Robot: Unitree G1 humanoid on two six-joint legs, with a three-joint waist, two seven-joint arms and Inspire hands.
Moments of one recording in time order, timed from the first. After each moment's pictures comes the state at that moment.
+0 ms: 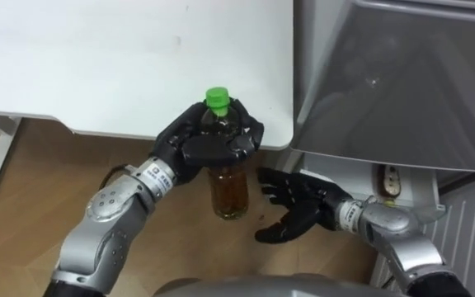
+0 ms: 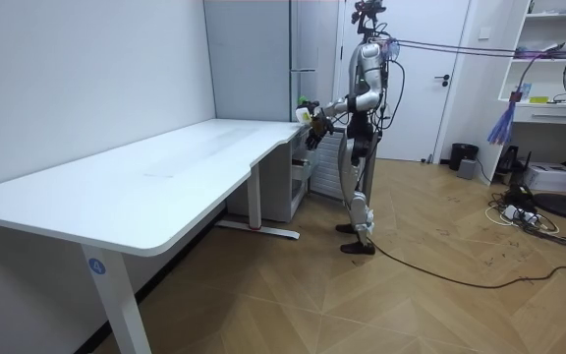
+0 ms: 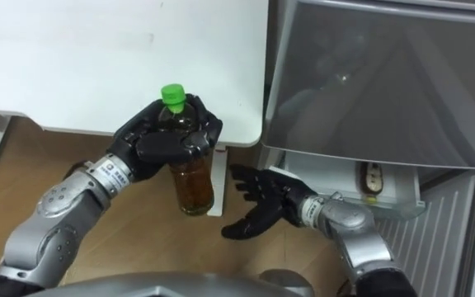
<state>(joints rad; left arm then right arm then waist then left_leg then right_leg) 0.19 0.29 -0.21 -0.10 -0.46 0.19 -0.39 0.10 -0.29 0.23 0.38 0.00 0.12 0.70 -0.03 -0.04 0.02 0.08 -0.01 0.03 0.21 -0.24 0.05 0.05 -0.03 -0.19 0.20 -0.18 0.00</state>
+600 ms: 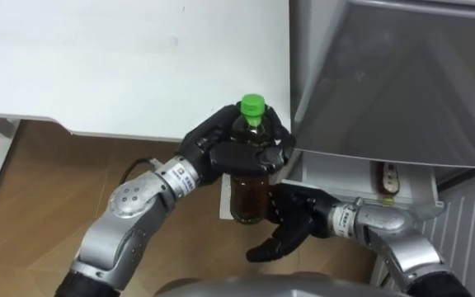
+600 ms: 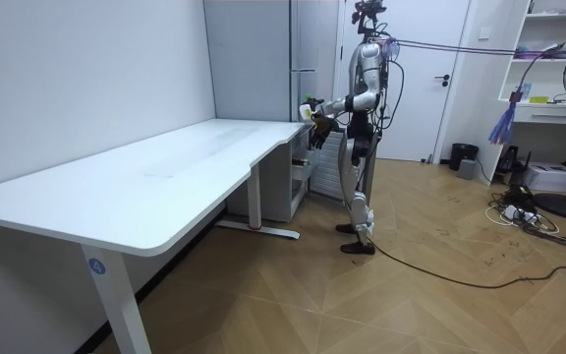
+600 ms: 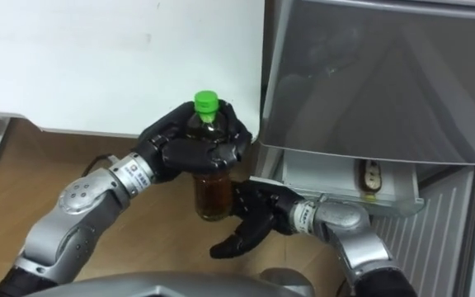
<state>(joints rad) 0.15 0.28 -0.35 -0.10 -0.43 0.16 -0.43 0.10 -0.29 0.29 0.38 0.05 0.12 0.81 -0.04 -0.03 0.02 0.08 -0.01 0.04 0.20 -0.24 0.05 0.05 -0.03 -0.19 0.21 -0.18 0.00</state>
